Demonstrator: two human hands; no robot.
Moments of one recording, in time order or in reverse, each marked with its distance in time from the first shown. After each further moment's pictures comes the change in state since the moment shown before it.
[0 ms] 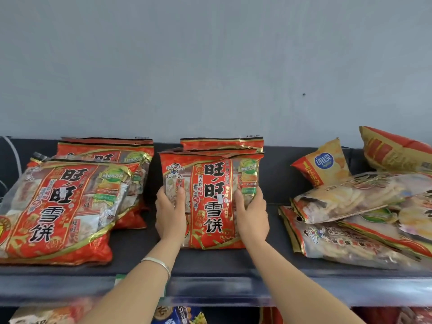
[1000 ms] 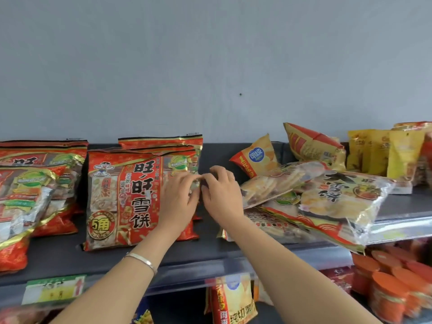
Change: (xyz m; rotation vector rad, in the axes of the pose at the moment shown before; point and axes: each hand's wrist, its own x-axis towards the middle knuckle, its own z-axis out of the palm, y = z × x) left_hand -0.085 0.090 0.085 0.263 -0.198 0.820; right_hand 0.027 0.017 -0.114 -0.430 0.101 -0.674
